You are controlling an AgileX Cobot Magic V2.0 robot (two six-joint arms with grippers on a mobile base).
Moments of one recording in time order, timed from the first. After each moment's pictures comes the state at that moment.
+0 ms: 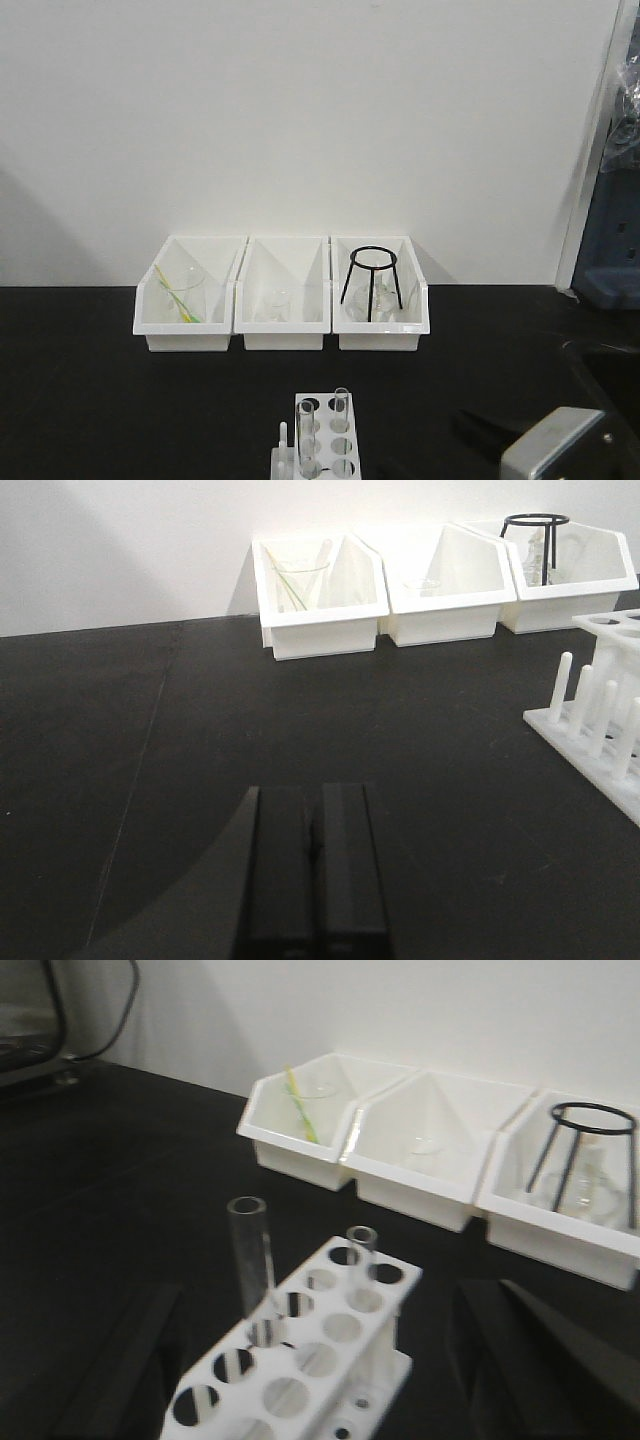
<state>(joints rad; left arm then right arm) -0.11 -0.02 0.03 0.18 0.23 -0.15 0.57 1.17 -0.40 -0.15 -0.54 0.10</state>
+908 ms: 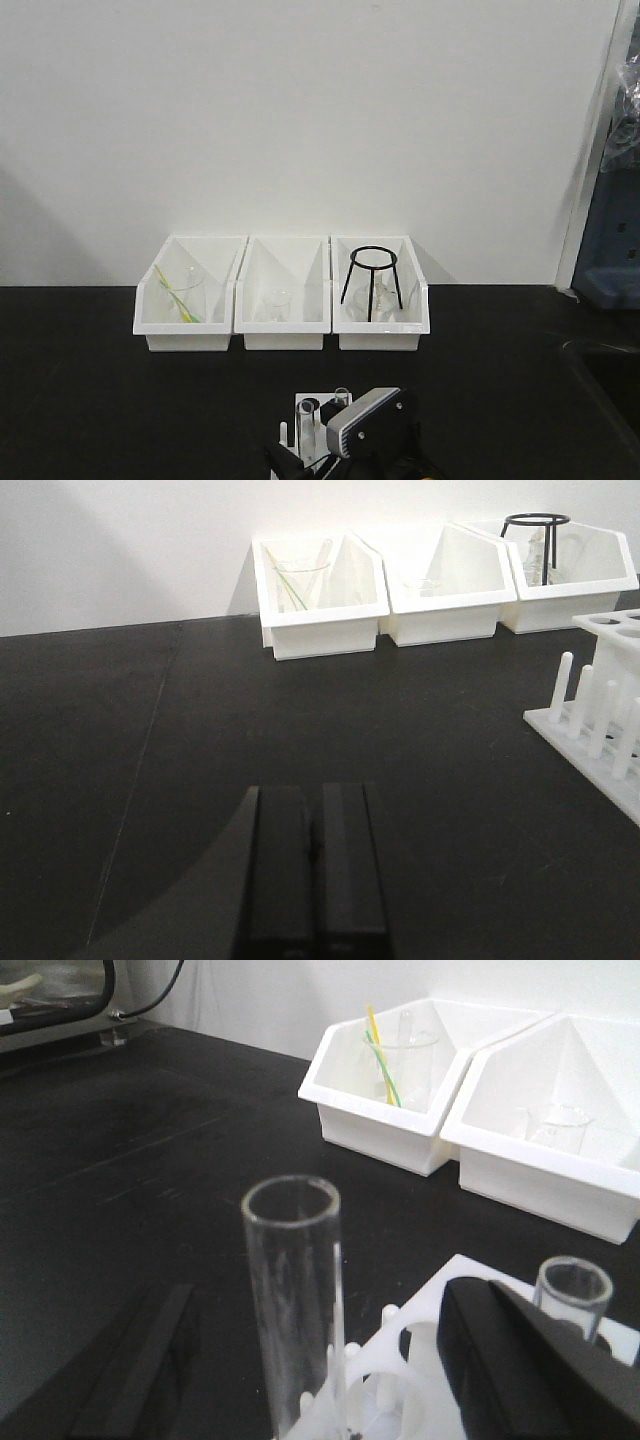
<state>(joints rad) -0.11 -0.02 0.03 0.18 0.23 -0.15 0.60 1.85 -0.74 -0.19 -0.84 0.11</state>
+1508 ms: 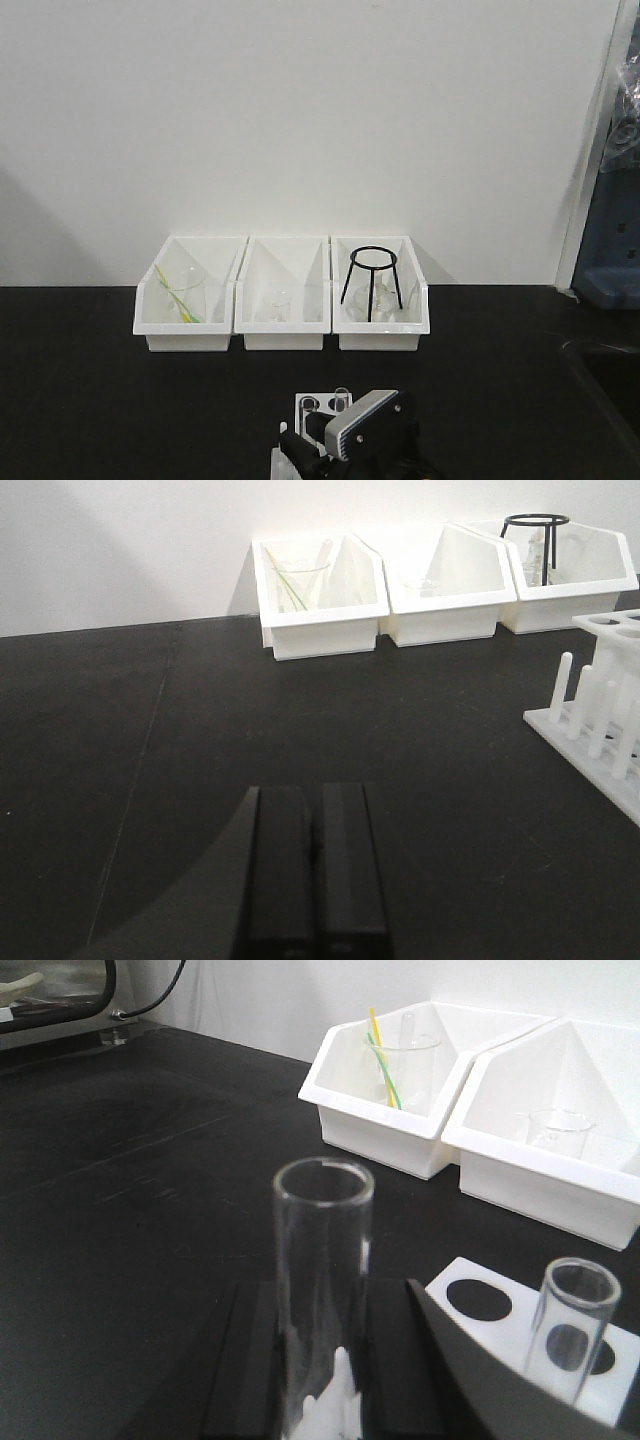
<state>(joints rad) -0.11 -0.02 0.03 0.18 0.23 -0.15 0.60 1.86 -0.74 -0.19 -0.87 0.10</state>
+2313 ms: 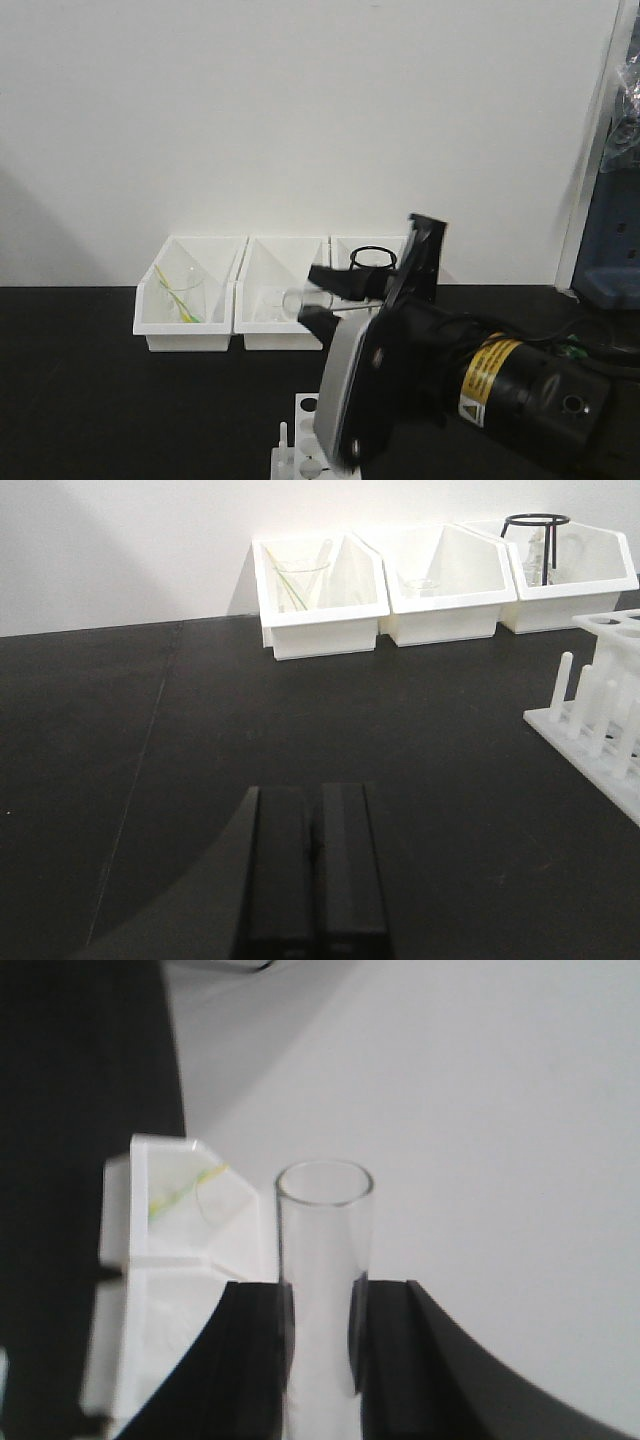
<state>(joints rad) -0.11 -0.02 0.03 0.18 0.23 -0.15 0.60 1.37 -0.95 -0.63 -0.25 -0.78</state>
